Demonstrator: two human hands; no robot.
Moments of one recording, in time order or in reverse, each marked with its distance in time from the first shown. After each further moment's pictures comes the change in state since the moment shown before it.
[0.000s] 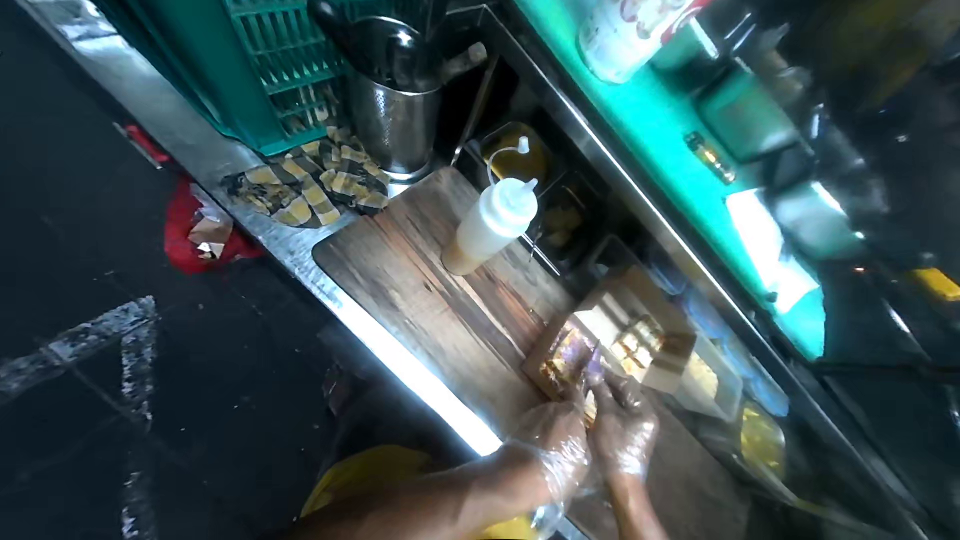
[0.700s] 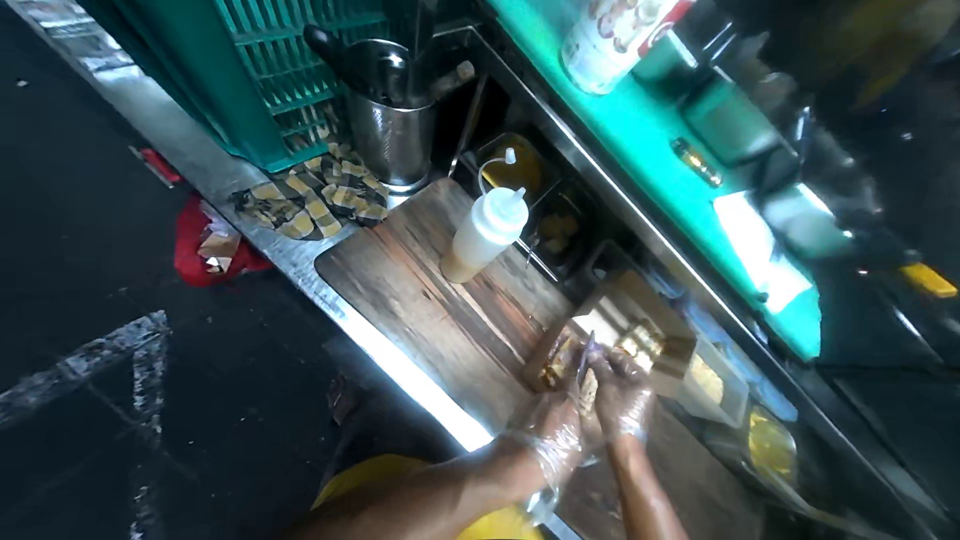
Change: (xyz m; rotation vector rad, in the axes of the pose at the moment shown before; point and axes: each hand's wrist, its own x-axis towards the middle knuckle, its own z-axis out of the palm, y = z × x) left_hand 0.006 0.001 -0.012 0.031 0.054 -0.024; right_hand 0.031 -0.007 0.009 -0.012 -0.047 0.005
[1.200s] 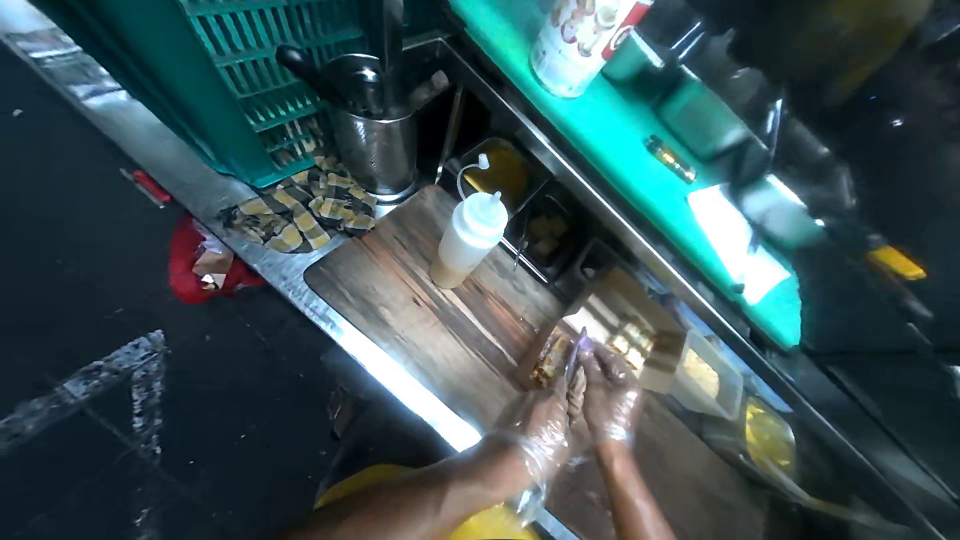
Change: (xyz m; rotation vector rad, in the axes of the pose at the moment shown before) left_hand -0.004 0.003 -0.006 0.003 0.004 -0.024; right_hand -0.007 0.004 0.002 0.053 0.026 -0.059
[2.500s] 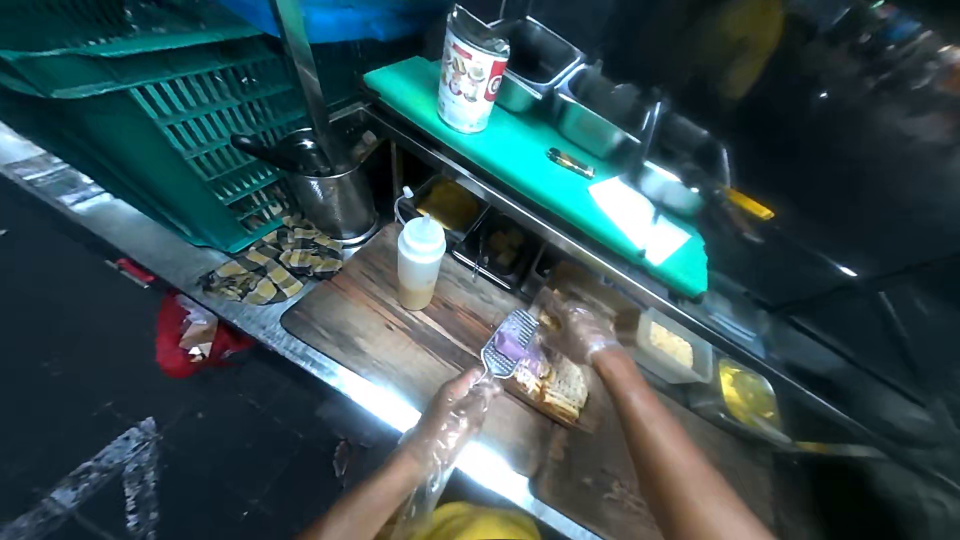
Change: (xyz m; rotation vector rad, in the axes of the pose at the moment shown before) left_hand -0.032 -0.062 -0.007 -0.944 0.160 0.157; right_hand 0.100 -0.029 -0.032 -0.768 -0.669 -0.156
